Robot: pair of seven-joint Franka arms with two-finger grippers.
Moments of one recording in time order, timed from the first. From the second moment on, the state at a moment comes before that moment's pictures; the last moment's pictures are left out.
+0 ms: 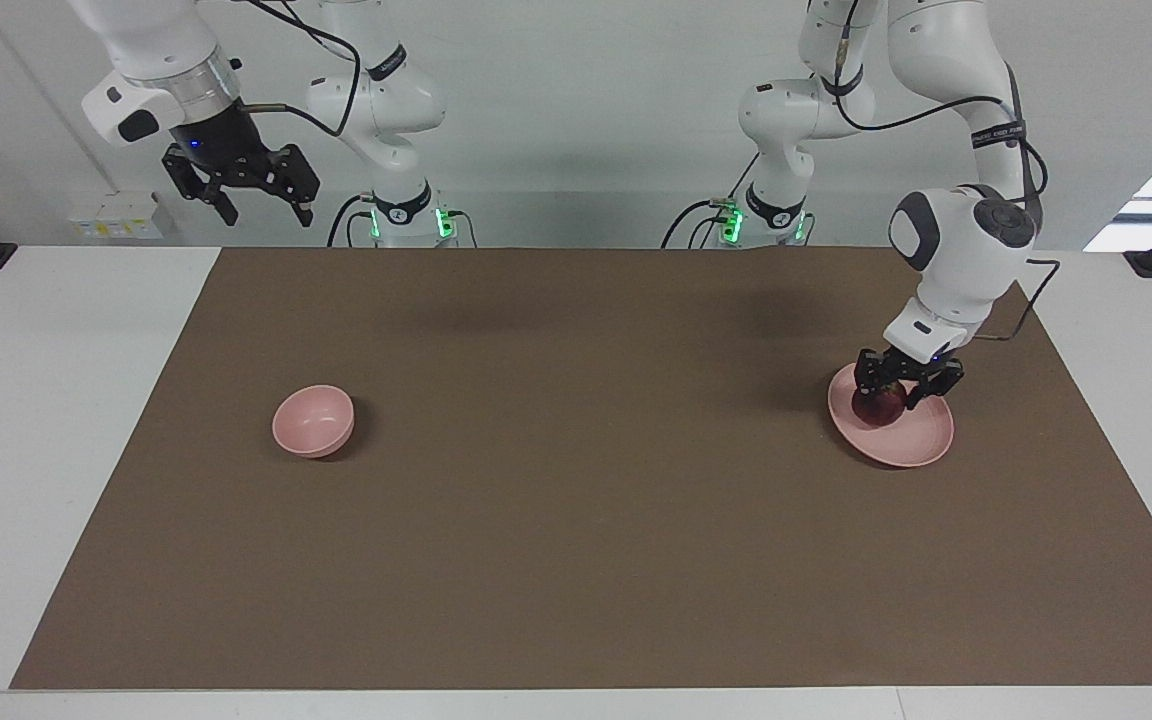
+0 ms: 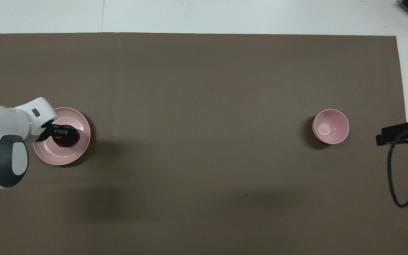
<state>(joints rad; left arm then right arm) 0.00 0.05 -0.02 -2.21 -0.03 2.38 0.24 0.08 -0.11 -0.10 -1.60 0.04 1.44 0.05</state>
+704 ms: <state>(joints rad) -0.01 -0.03 -0.23 -2.07 -0.30 2.18 0.08 0.03 -0.11 -0.13 -1.60 0.30 1.43 0.16</state>
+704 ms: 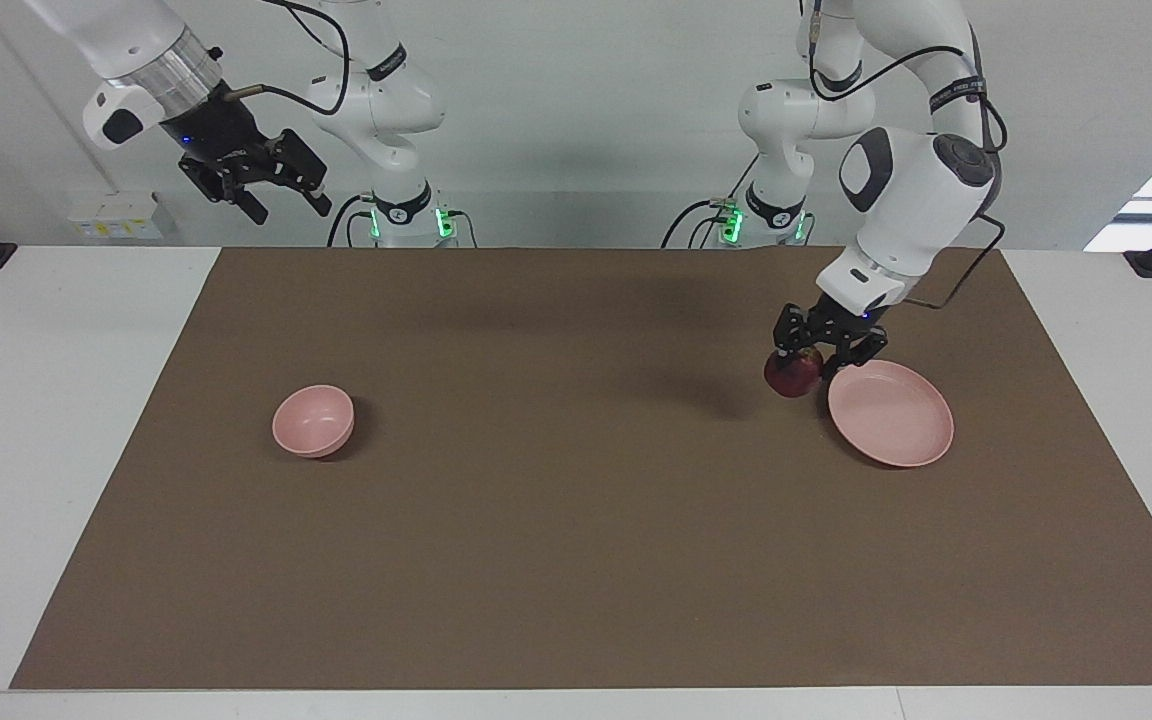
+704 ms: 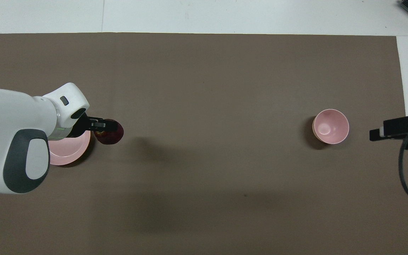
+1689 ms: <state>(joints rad) -0.01 -0.06 -0.42 -2.01 -1.02 2.25 -0.05 0.05 -0.10 -0.12 -1.69 0.65 1.39 0.78</state>
